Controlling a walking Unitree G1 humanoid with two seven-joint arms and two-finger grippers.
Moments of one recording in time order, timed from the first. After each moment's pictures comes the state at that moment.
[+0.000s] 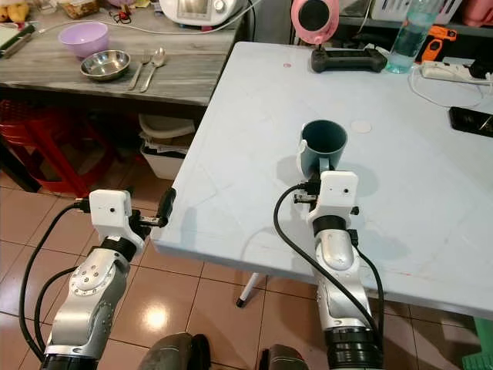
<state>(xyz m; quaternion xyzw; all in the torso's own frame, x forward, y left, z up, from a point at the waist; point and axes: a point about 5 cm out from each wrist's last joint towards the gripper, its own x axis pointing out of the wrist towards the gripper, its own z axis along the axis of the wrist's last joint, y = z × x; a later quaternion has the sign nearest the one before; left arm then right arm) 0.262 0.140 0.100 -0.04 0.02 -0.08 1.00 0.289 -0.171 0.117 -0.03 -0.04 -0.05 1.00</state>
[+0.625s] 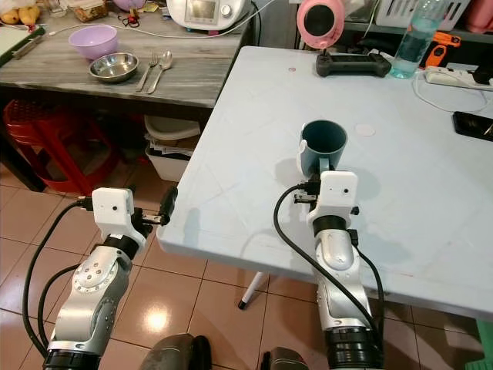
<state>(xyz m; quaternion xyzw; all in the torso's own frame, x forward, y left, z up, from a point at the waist) 0.265 0.138 0.099 -0.04 0.01 -0.09 1.00 0.289 -0.171 0.117 -0.03 -0.04 -0.05 1.00</state>
